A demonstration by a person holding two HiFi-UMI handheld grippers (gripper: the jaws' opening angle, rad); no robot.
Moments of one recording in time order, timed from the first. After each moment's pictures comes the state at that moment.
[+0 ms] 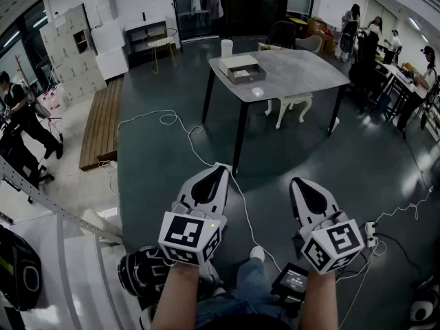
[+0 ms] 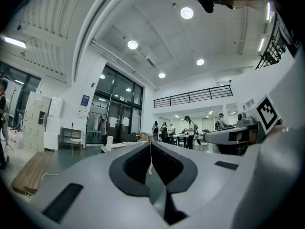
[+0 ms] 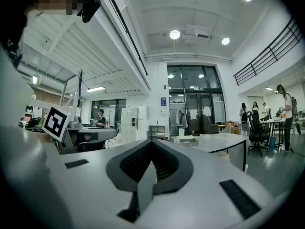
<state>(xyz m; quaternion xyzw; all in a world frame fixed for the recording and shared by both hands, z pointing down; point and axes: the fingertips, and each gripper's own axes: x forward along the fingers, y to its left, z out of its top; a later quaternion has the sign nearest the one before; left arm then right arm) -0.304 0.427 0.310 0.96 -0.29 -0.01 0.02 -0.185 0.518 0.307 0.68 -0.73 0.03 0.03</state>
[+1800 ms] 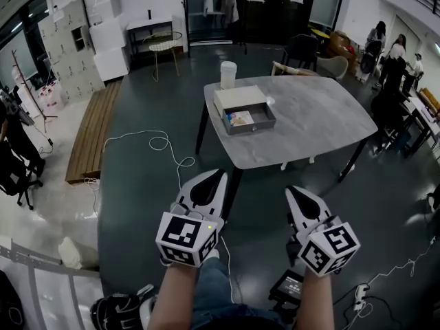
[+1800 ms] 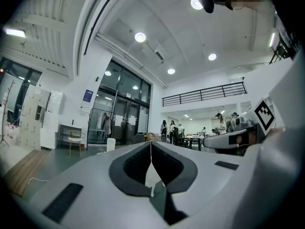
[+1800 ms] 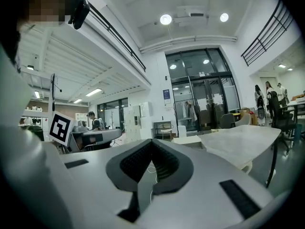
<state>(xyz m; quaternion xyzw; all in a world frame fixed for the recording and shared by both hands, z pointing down) -0.077 0.081 0.336 0.95 -0.32 -0.02 0.04 0.043 0.159 0.342 0.62 -0.78 0.09 0.01</state>
